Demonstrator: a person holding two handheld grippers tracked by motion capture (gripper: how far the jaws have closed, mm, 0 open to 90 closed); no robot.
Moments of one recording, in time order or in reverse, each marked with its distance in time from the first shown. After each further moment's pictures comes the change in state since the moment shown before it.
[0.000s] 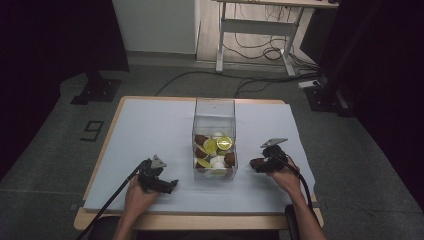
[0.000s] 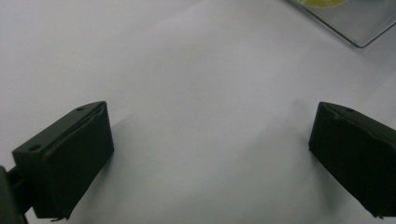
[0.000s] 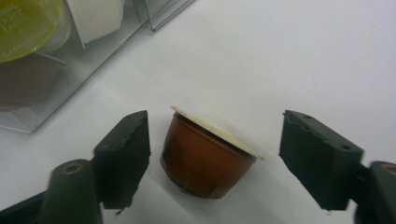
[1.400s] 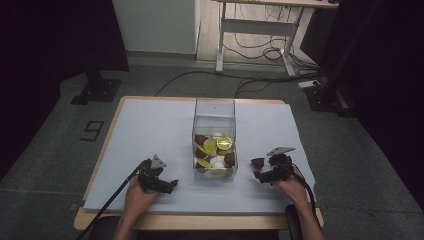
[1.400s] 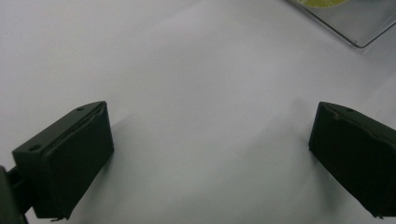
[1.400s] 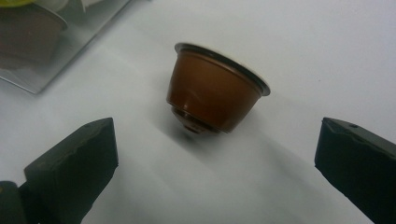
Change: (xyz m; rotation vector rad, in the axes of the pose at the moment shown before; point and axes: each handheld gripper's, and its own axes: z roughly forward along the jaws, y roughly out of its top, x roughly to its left) left arm 0.000 0.000 0.000 0.000 0.000 0.001; right arm 0.003 -0.032 -0.009 -0.002 -0.005 0.057
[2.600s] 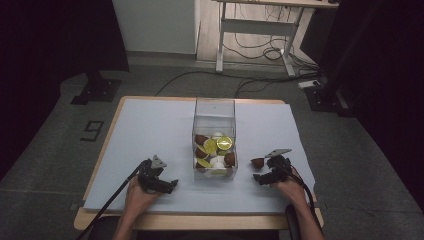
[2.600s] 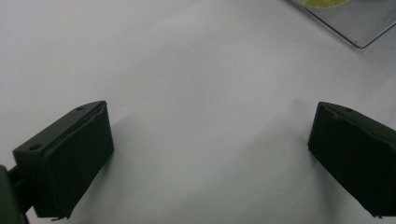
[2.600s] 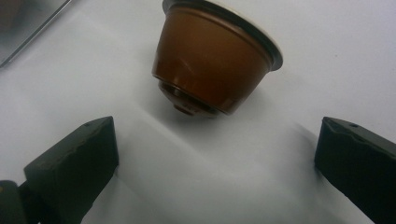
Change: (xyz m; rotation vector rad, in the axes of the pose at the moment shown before) left arm -0.001 0.000 -0.001 0.002 0.006 -0.006; right arm -0.002 -0.007 0.013 0.063 -0.006 -0.009
